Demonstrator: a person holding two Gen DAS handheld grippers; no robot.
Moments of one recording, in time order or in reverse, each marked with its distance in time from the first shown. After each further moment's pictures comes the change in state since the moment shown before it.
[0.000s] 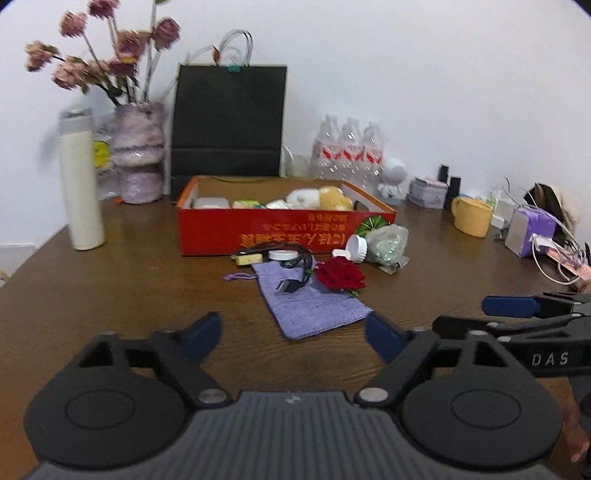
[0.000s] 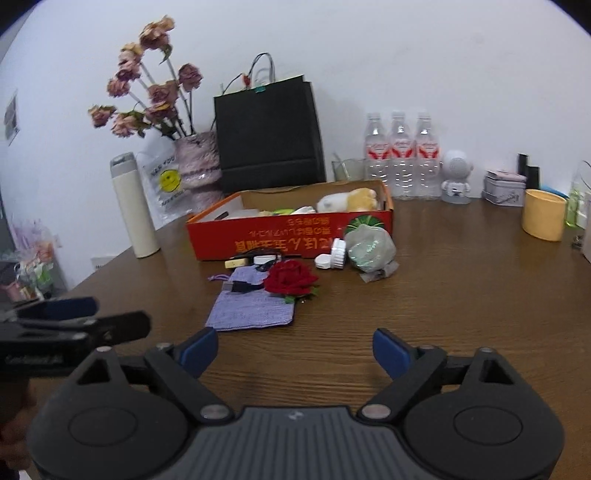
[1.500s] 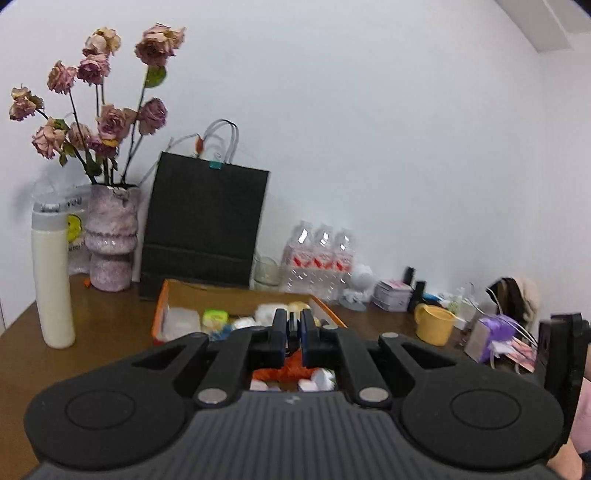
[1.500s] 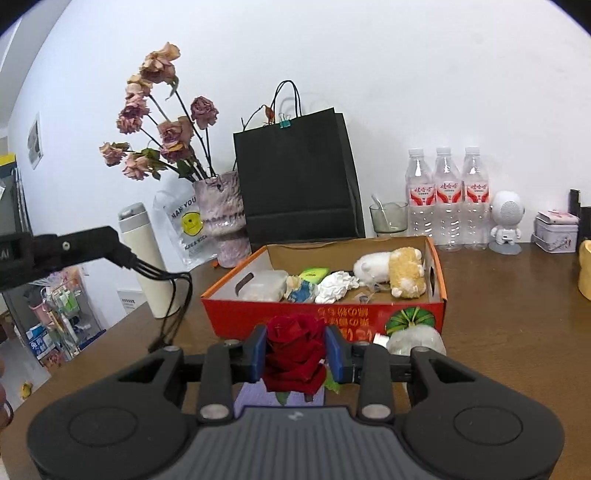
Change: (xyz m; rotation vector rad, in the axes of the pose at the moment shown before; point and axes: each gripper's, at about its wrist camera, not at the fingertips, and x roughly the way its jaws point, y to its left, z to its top) left arm -0.029 0.023 0.093 -0.076 -0.244 -0.139; right arm 0.055 -0.006 0.087 0.008 -0.089 0.131
